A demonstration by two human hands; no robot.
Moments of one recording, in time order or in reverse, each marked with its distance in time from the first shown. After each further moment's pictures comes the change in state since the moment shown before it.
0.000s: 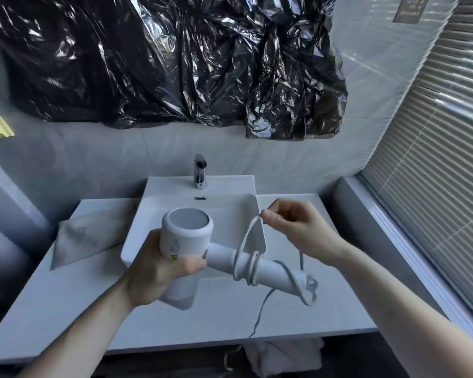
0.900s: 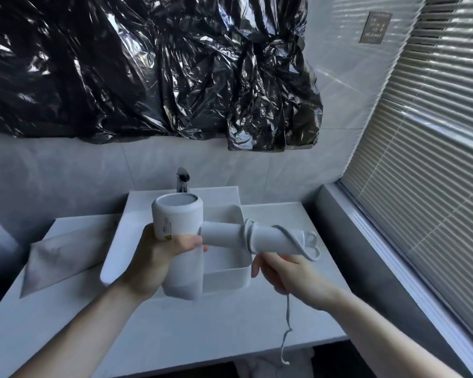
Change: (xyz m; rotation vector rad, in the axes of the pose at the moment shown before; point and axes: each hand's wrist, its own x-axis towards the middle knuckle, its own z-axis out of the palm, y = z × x) left_hand 0.043 0.003 0.016 -0.230 0.180 -0.099; right_hand -0.044 0.034 0.009 0.112 -0.137 0.183
